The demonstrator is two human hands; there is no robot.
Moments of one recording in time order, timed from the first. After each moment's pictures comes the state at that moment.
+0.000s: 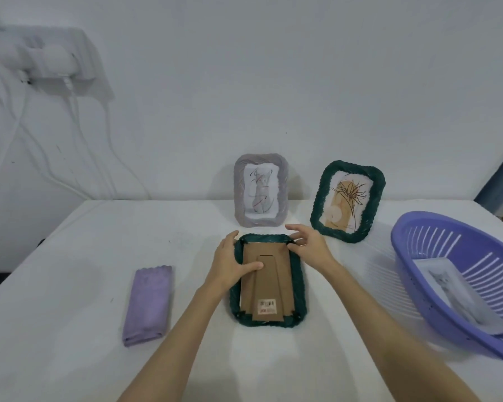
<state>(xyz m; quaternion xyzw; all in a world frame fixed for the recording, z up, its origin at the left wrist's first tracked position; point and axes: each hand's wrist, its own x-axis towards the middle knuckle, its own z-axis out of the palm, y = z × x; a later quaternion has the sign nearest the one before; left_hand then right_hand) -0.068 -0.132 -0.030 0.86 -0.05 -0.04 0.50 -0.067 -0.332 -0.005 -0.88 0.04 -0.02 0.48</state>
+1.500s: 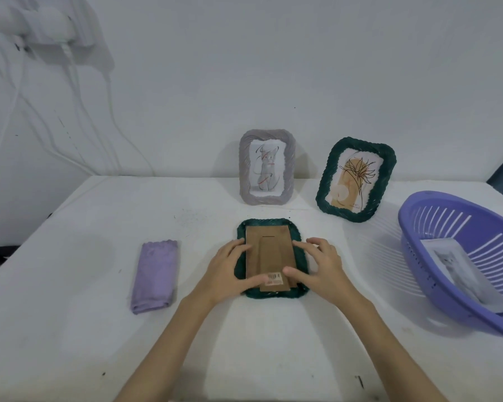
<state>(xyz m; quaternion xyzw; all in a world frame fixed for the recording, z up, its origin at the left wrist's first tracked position) -0.123 -0.106 -0.049 0.91 -0.16 -0.05 0.38 -0.155 -0.327 -0.030 -0.93 -0.02 -0.03 0.36</state>
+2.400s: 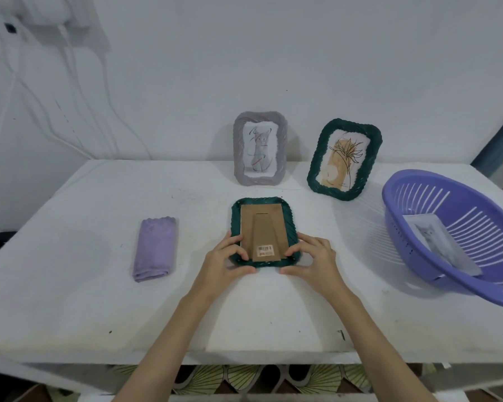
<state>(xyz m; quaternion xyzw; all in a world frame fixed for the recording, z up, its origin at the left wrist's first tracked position) -0.169 -0.105 -0.057 0.84 -0.14 -0.02 0.52 -0.194 -0.323 -0.049 -0.91 0.01 -0.07 0.40</state>
